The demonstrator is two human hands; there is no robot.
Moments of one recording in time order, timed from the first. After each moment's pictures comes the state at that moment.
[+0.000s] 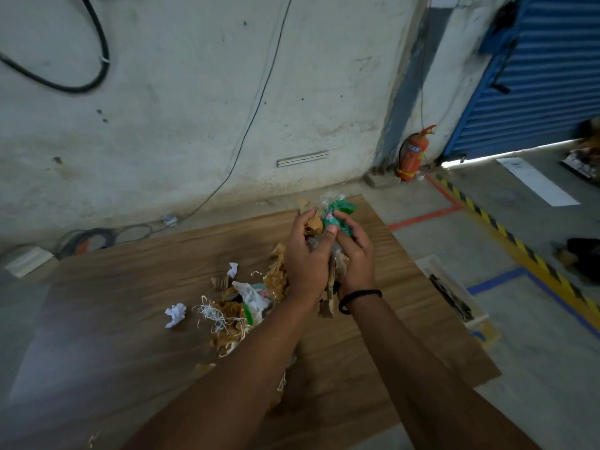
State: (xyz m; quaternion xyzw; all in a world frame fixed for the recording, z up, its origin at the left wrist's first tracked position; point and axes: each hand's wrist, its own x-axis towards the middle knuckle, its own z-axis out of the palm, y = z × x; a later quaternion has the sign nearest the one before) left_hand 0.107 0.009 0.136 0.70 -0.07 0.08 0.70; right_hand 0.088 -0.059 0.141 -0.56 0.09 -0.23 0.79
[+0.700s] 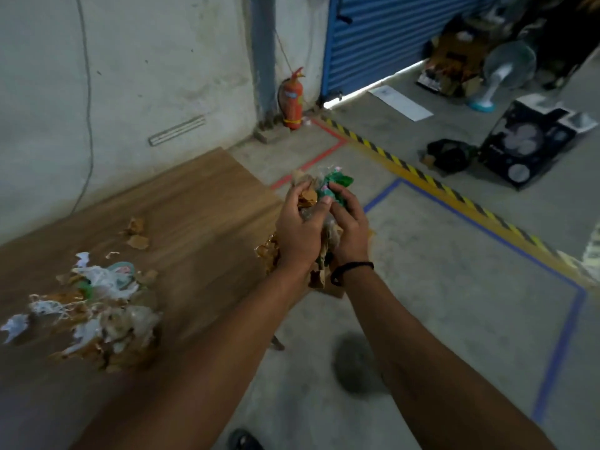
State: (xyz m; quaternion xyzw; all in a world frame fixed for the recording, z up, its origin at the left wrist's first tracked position) left_hand -0.087 -0.196 0.130 0.68 -0.20 -0.08 0.70; right_hand -0.132 -0.253 0.128 -0.55 0.22 -0.39 0.71
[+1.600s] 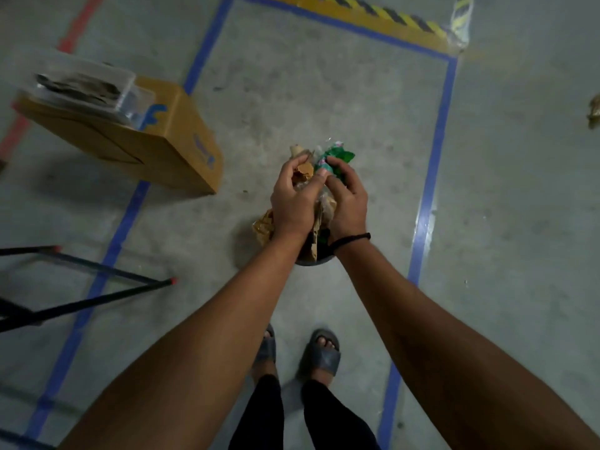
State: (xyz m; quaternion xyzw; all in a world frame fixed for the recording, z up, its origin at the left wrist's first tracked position) left_hand -0.390 -0.433 -0.176 0.67 -0.24 -0.40 0.58; right_hand -0.459 -0.455 -0.171 -0.37 0.53 -0.44 0.62
